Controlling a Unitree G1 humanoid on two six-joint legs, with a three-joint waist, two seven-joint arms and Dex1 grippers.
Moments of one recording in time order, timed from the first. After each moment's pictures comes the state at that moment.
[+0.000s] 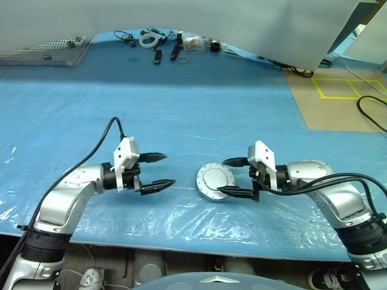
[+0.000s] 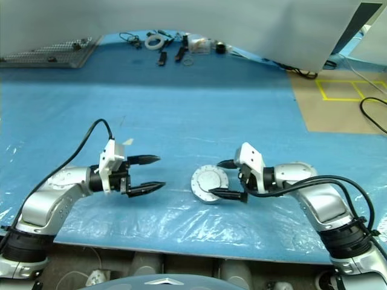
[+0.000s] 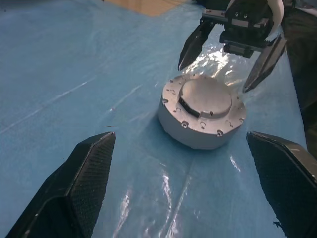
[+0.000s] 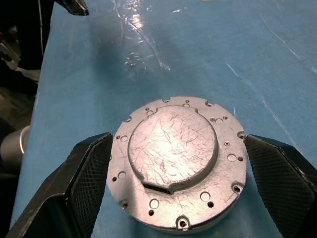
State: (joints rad) left arm -0.13 0.62 0.00 -0.25 -0.49 0.41 -1.10; right arm -0.25 -0.74 0.19 -0.29 0.41 0.53 1.02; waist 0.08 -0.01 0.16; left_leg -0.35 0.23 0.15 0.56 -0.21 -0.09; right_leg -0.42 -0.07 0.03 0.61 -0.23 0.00
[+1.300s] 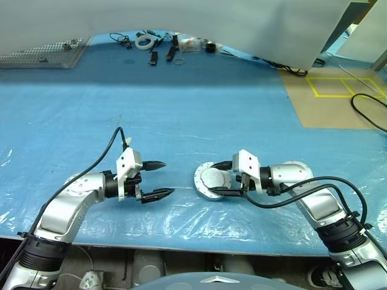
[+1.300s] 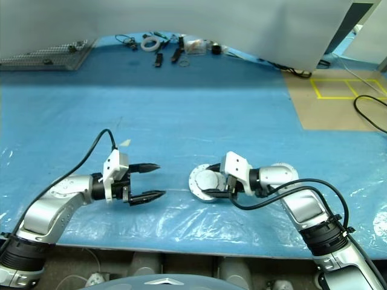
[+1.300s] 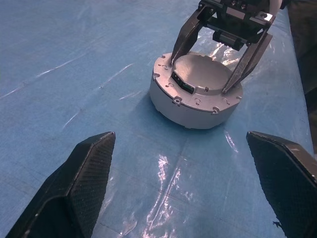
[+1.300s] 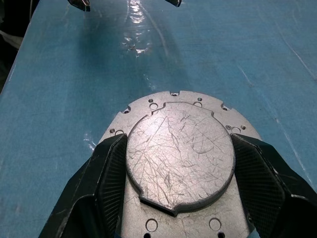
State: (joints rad) left arm -0.09 0.63 -0.05 -0.25 -0.46 0.39 -1.06; right arm -0.26 -0.66 0.28 -0.21 0.21 0.32 1.05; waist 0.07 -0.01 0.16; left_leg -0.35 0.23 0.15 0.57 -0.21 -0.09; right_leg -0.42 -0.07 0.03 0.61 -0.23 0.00
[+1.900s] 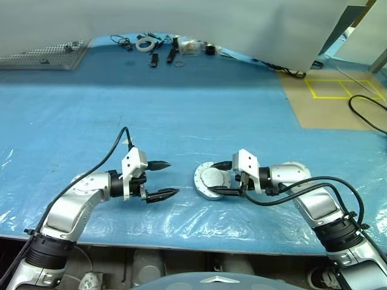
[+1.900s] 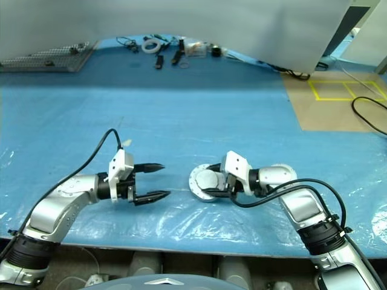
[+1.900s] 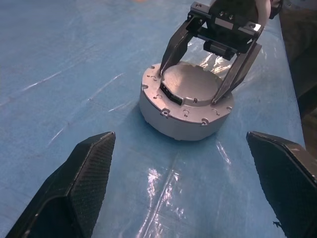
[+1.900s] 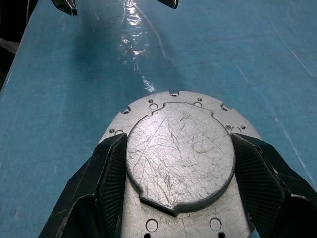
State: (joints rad) left arm -0.12 0.61 -0.08 -0.25 -0.46 0.39 -1.06; right arm -0.26 -0.64 0.28 -0.16 0.21 0.31 1.04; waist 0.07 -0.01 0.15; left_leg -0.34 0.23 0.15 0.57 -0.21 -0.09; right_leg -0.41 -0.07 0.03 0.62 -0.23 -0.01
